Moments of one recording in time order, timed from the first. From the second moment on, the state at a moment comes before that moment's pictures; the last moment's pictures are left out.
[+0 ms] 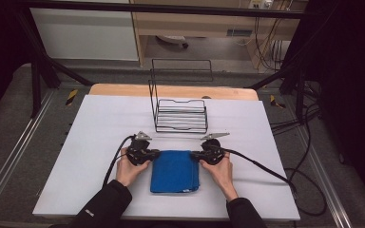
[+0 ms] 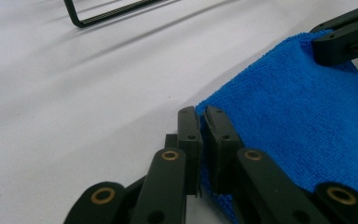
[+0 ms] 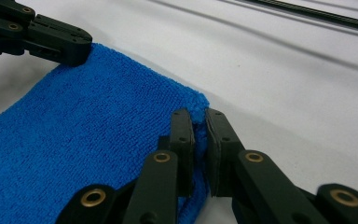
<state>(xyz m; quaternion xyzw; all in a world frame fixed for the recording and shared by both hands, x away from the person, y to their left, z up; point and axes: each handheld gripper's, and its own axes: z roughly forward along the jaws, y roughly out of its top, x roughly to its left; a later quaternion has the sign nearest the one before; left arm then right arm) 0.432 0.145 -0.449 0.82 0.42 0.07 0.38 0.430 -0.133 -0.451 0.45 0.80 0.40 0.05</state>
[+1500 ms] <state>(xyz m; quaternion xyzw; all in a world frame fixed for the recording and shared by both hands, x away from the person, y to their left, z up) 0.405 0.159 -0.393 0.79 0.38 0.12 0.46 0.408 -0.149 -0.403 0.38 0.77 0.51 0.09</state>
